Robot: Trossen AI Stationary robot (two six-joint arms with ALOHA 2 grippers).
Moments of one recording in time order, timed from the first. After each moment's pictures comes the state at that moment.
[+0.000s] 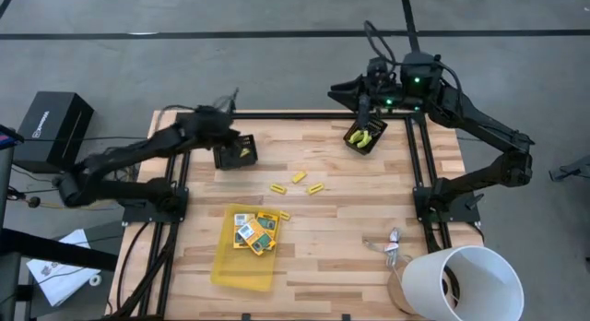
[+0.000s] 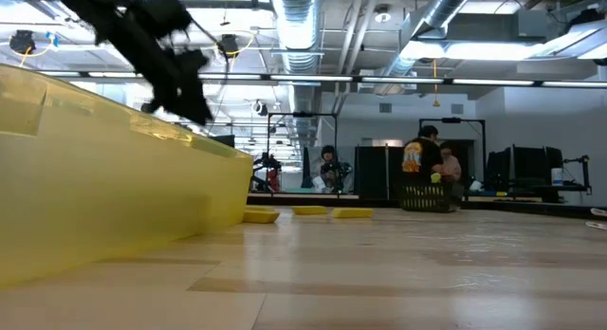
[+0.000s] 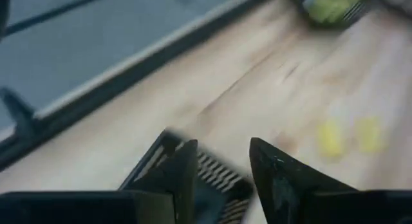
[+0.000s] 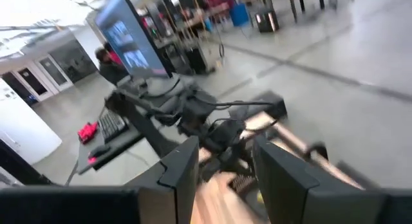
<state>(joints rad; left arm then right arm) 0.64 1.05 0.68 -0.30 -0.02 -0.18 -0.40 1.28 1.56 -0.40 -0.18 0.38</state>
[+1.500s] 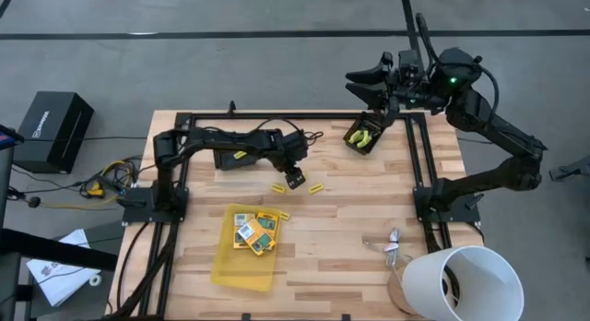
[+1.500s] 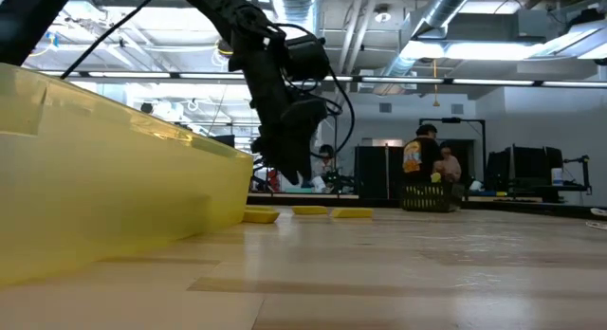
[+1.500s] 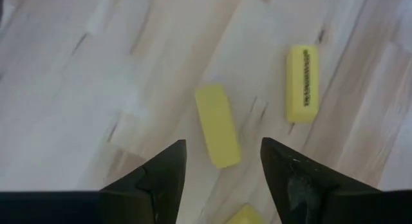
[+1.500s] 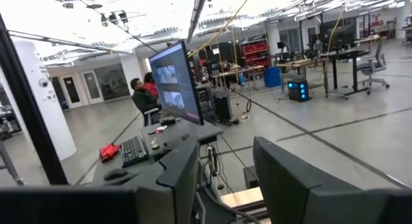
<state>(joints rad) 0.26 1.96 1.39 -0.57 0.05 -0.22 -0.38 1.19 1.56 -0.23 -0.26 0.22</state>
